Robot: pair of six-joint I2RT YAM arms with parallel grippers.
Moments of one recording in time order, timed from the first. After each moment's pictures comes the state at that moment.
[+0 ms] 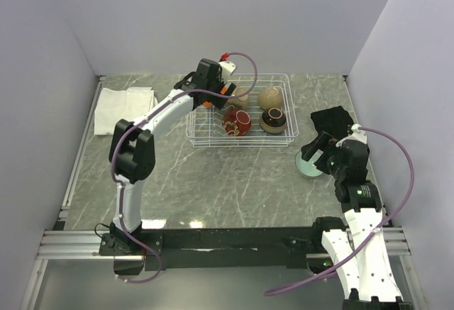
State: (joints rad) left arm -0.53 2.04 1.81 -0.40 -0.15 0.23; right arm -0.02 0.59 0.67 -0.61 -0.05 0.52
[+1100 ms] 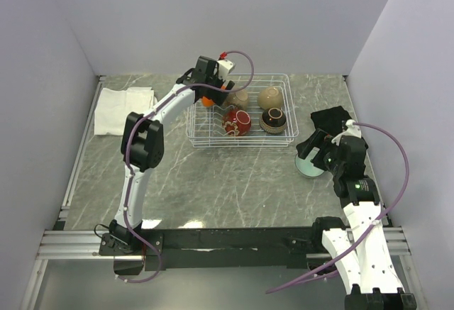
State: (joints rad) left arm -0.46 2.27 2.03 -0.43 0.01 0.25; right arm -0.01 0.64 0.67 -0.55 -0.13 0.49
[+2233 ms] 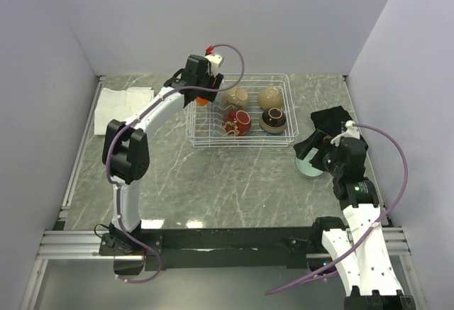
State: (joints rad) left arm -0.46 2.03 1.81 -0.38 -0.09 0.10; right arm -0.01 0.61 0.65 -0.52 -0.19 0.52
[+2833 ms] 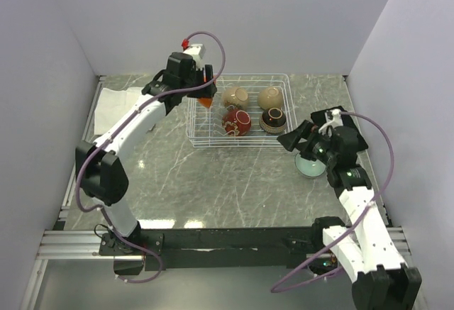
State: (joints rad) left arm -0.46 1.76 1.66 -0.40 0.00 -0.26; right arm 0.04 0.74 0.65 -0.31 -0.41 0.60
